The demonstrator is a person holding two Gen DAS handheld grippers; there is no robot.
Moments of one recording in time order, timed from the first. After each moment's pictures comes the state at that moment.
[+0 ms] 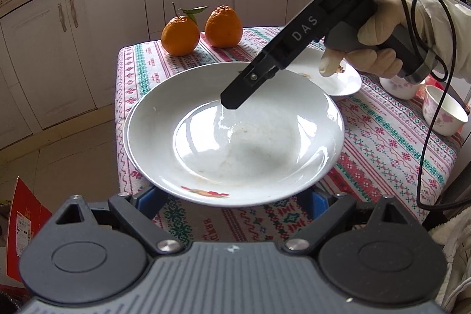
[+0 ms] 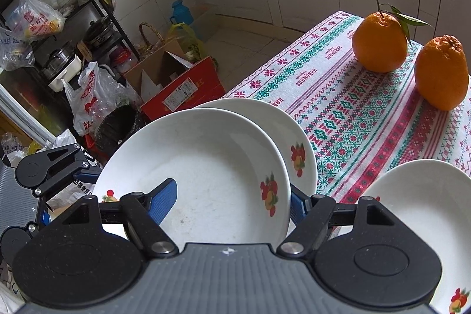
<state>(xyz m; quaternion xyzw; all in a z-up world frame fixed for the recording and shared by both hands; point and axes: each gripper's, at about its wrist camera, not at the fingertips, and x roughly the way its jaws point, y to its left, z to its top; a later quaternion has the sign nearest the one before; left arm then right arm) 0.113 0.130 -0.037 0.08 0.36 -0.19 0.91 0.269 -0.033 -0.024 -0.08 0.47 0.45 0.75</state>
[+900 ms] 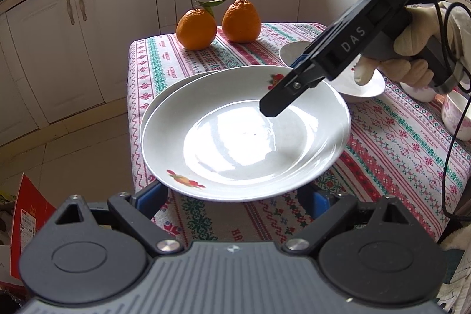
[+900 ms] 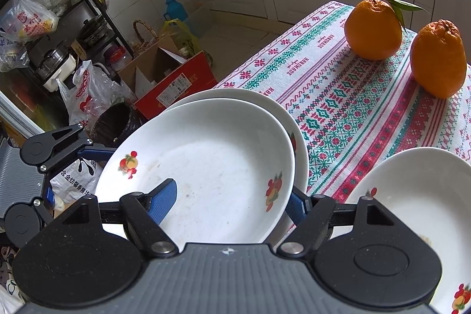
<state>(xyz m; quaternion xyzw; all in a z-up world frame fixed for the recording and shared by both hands) 0.134 0.141 -0.045 0.07 0.37 -0.17 0.91 0.267 -0.041 -0.032 -0.07 0.48 0.44 0.76</state>
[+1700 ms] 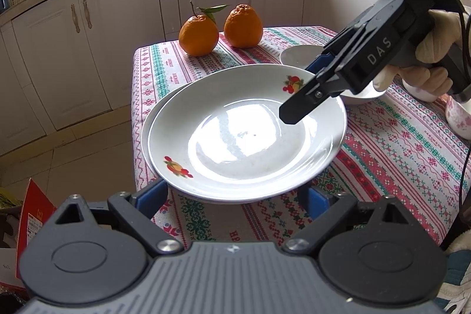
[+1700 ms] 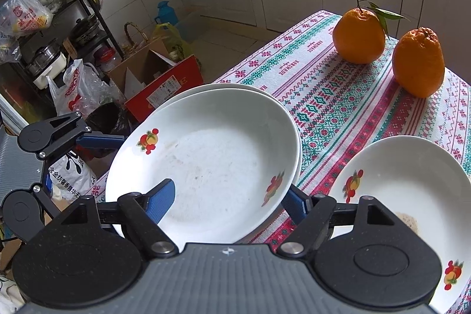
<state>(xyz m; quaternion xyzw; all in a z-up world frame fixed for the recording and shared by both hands) 0.127 0.135 -0.044 0.09 0.36 -0.16 0.92 0.239 -0.050 -0.024 -0.09 0.46 0.41 0.78</state>
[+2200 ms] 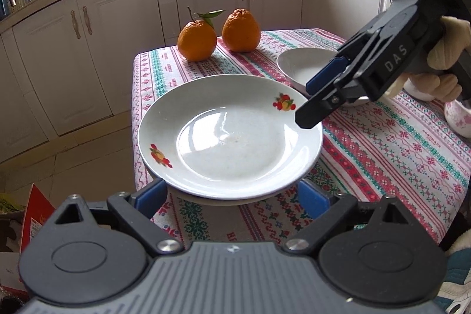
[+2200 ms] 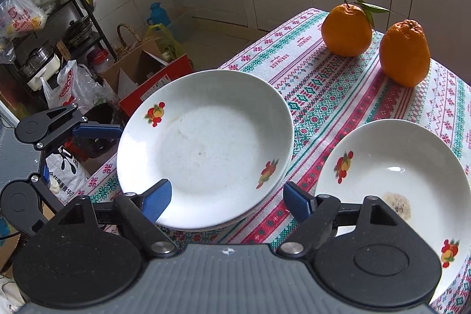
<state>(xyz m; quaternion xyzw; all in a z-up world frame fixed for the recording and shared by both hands) 0.118 0.133 -0.040 0.09 0.35 -0.16 0.92 0.220 -0.066 -0.020 -0.09 0.45 0.39 0.79</state>
